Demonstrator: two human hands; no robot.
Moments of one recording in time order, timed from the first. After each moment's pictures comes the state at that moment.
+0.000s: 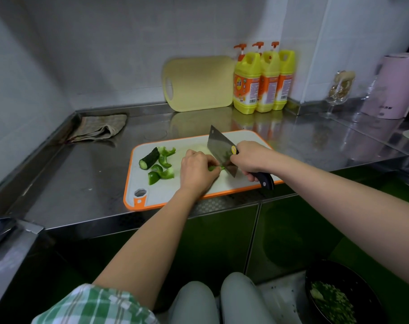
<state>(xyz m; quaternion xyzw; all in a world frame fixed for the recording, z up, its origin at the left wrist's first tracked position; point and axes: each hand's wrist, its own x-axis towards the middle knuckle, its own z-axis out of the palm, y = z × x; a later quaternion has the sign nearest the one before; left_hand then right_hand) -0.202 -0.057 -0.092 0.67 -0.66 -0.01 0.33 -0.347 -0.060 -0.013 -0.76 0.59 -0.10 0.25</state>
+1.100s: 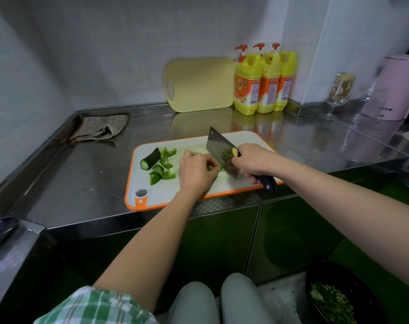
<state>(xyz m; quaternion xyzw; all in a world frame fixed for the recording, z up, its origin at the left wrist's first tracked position) -0.196 -0.064 -0.100 0.70 -0.63 -0.02 0.33 -0.351 -0.059 -0.017 -0.77 0.58 -0.10 0.25</state>
